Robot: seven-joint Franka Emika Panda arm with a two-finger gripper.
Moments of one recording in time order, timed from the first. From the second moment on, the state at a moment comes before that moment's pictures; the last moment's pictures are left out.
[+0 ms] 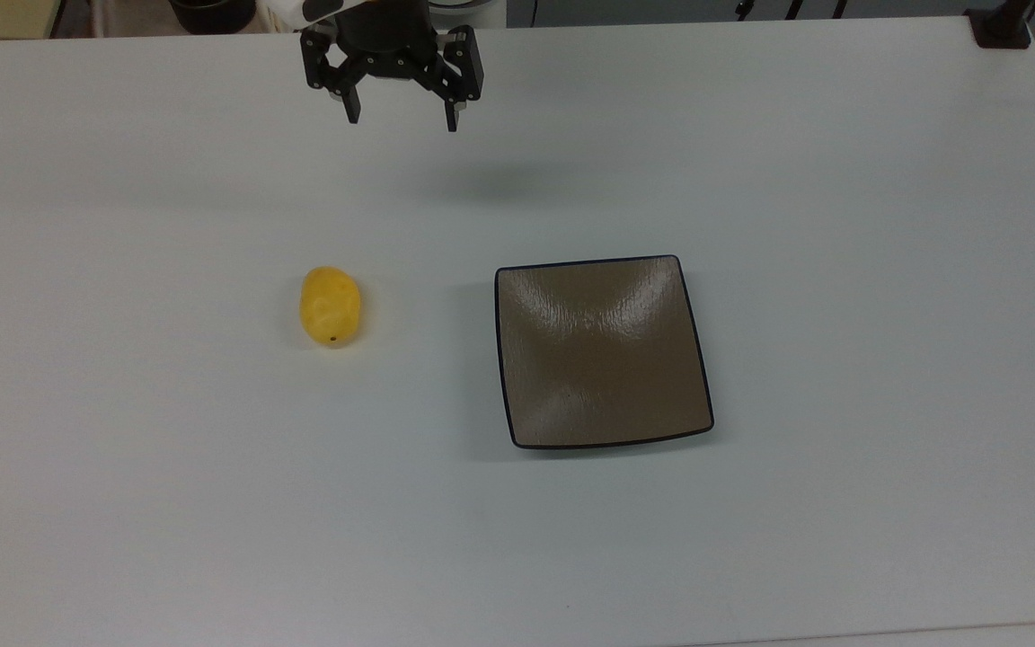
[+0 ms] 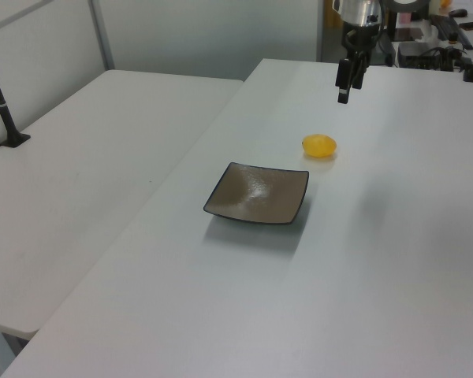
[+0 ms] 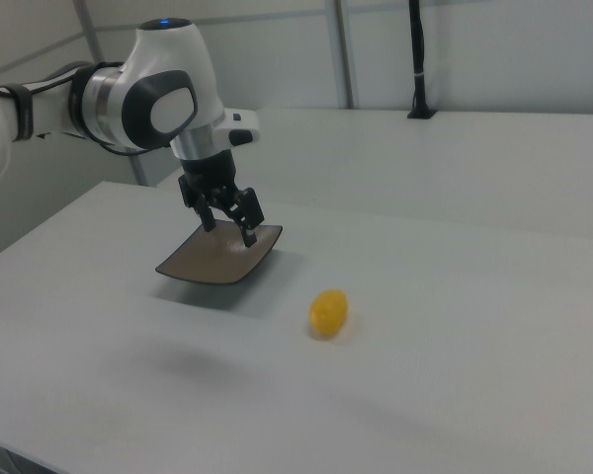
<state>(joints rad) 0.09 0.02 -0.04 -1.82 0.03 1.92 0.09</state>
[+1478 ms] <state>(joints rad) -0.03 0.06 -0.03 -1.82 -0.08 1.96 0.00</state>
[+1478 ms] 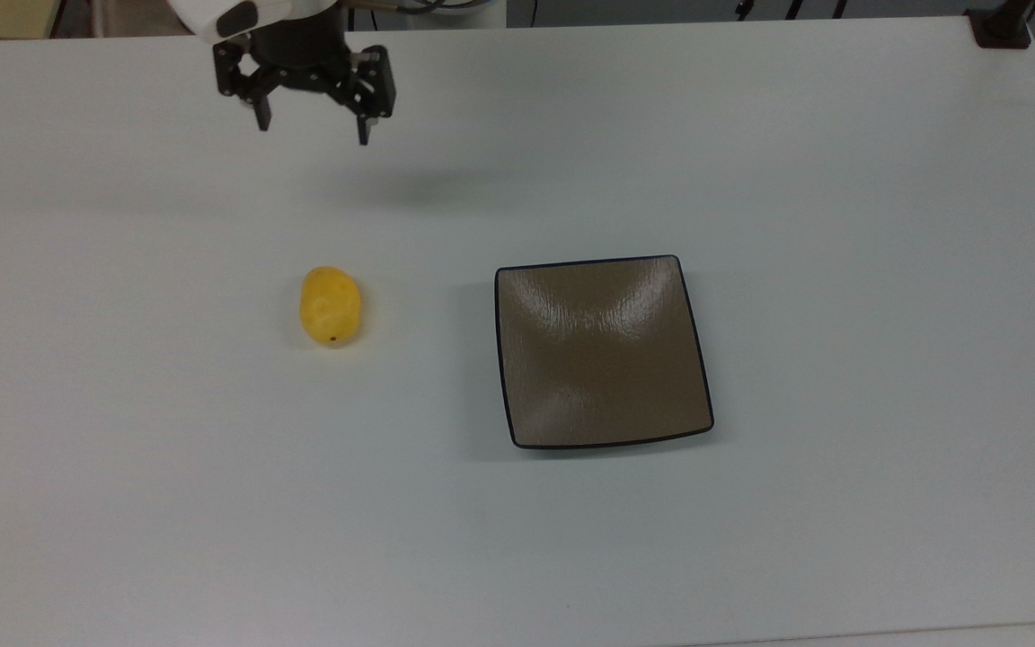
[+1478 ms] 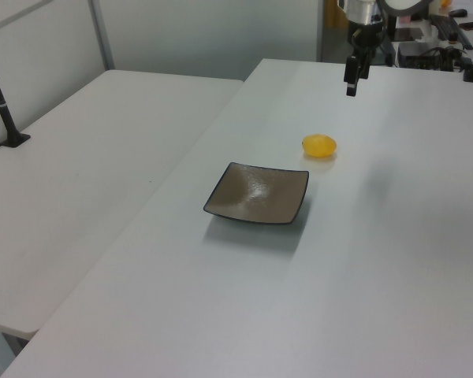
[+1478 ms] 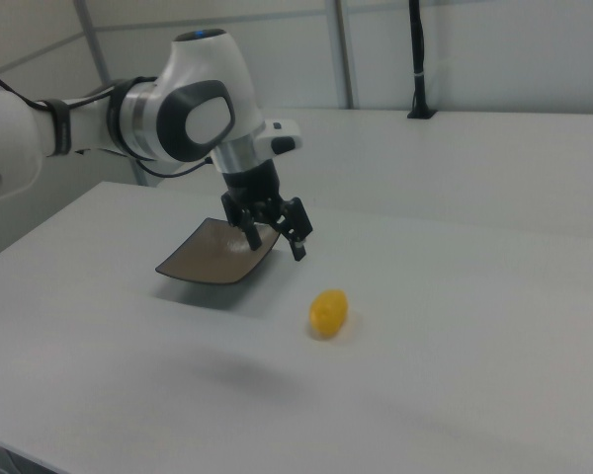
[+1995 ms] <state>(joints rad) -0.06 0.25 -0.03 -1.77 -0.17 2.18 -0.01</state>
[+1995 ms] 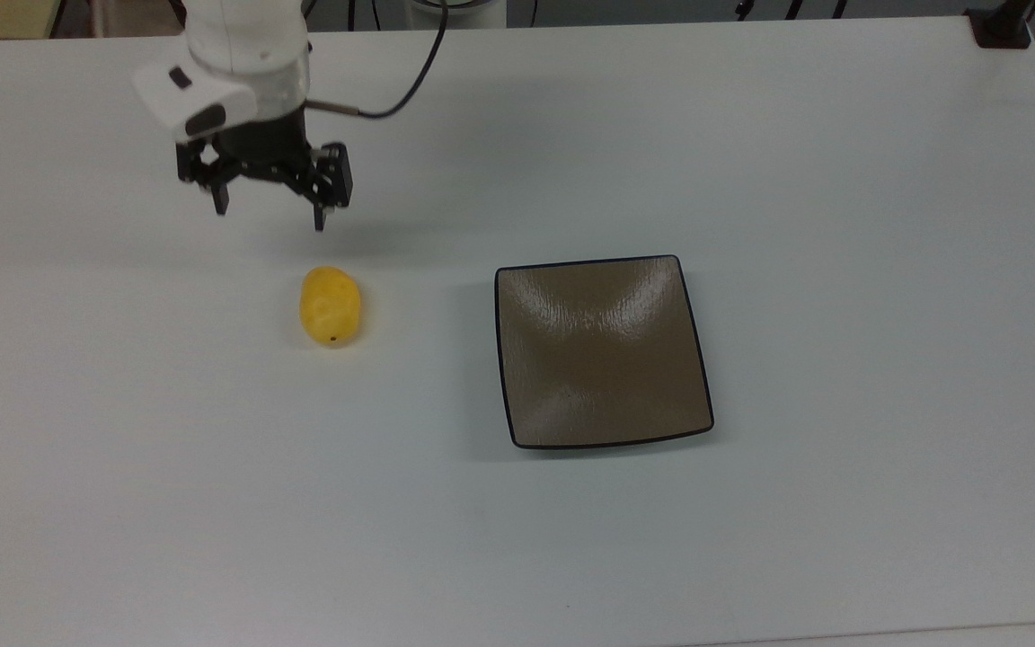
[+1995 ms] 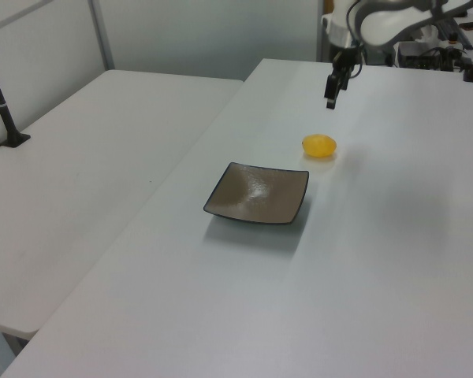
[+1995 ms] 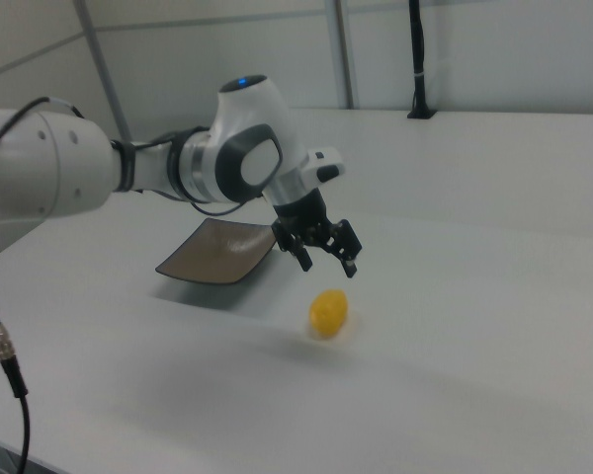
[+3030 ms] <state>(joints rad) -0.06 0.45 -0.02 -1.74 -0.22 2.30 -0.01</state>
